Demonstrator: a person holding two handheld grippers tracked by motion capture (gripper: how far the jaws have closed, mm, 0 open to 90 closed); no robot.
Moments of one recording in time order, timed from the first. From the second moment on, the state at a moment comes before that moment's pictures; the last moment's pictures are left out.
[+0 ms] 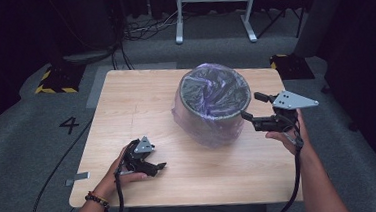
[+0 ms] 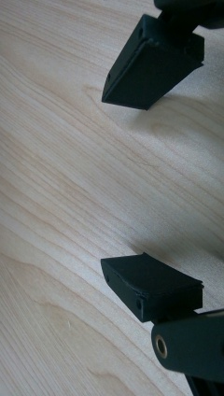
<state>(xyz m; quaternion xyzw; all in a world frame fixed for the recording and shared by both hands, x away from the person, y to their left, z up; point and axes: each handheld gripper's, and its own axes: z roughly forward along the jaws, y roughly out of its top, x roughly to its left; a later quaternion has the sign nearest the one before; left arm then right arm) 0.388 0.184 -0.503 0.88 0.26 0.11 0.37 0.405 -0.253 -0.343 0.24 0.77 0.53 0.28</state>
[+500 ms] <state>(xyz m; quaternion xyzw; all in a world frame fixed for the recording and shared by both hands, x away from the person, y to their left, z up) 0.388 0.184 -0.503 0.88 0.26 0.11 0.37 0.428 -0.238 -0.335 0.25 0.77 0.53 0.27</state>
